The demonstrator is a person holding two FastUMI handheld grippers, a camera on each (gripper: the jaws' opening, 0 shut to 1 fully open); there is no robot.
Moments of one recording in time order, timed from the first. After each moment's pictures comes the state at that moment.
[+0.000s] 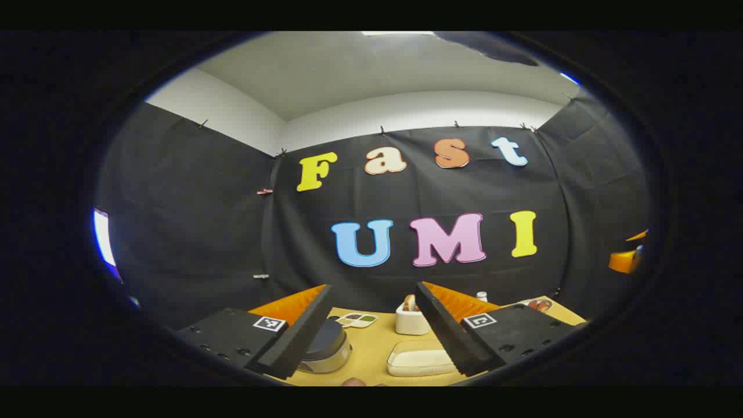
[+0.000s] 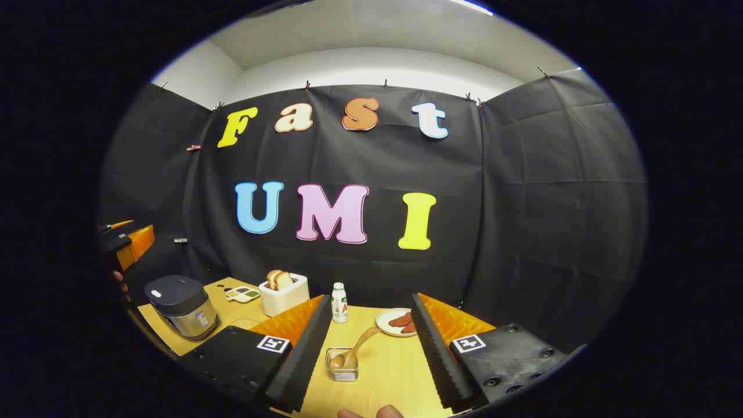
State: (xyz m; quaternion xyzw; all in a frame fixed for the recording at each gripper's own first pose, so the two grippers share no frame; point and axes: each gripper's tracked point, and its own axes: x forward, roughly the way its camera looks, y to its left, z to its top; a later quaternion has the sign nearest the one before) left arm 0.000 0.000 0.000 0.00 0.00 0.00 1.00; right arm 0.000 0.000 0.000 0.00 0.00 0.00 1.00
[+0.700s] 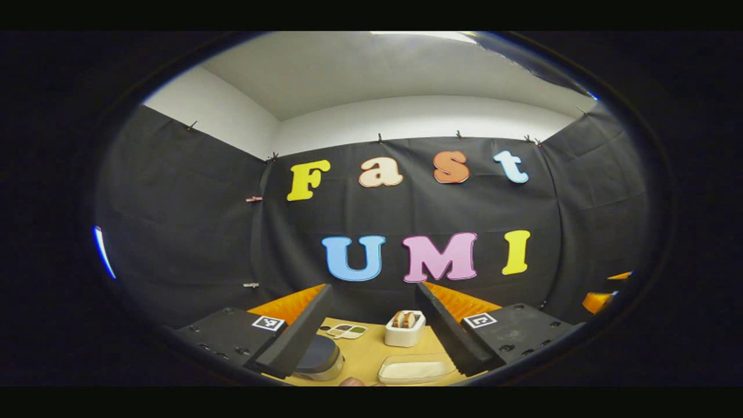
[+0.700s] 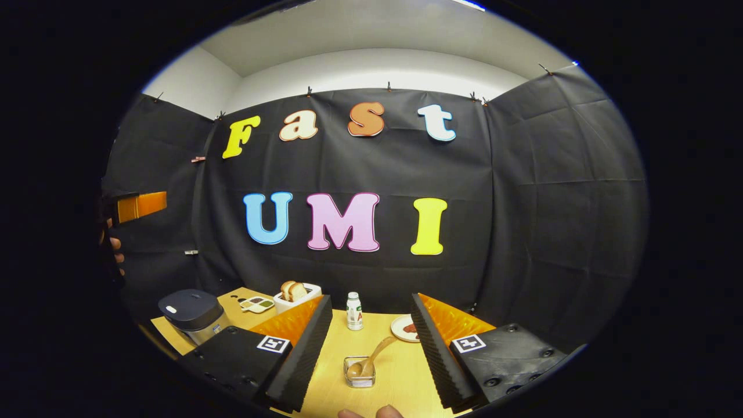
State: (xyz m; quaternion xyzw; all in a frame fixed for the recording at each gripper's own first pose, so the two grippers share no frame) left arm 0.026 -0.004 0.083 -0.02 0.01 -0.04 1.00; right arm 0.005 0.028 0.035 0.01 0.00 0.03 1.00
